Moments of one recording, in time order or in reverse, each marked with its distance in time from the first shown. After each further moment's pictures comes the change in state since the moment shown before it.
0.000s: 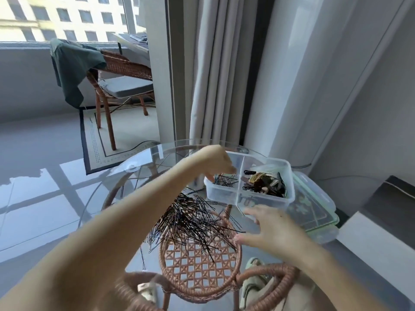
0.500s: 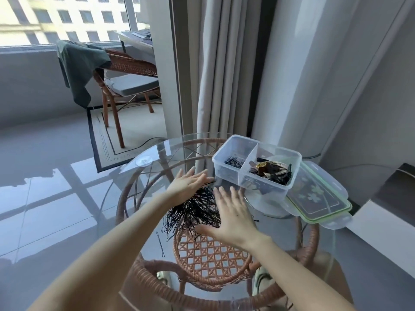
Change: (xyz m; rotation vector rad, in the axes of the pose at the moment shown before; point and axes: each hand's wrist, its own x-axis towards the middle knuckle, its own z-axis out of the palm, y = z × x) left_hand -0.028 -0.124 0.065 0.057 0.001 0.091; right_hand 0.052 -0.038 0.096 -0.160 0.006 -0.146
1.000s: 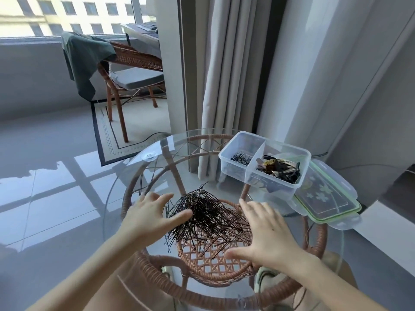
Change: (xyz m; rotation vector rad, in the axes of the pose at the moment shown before) left_hand -0.126 -0.003 -0.002 0.095 0.238 -0.335; right_hand -0.054 0.015 -0.029 -0.043 -0.004 0.013
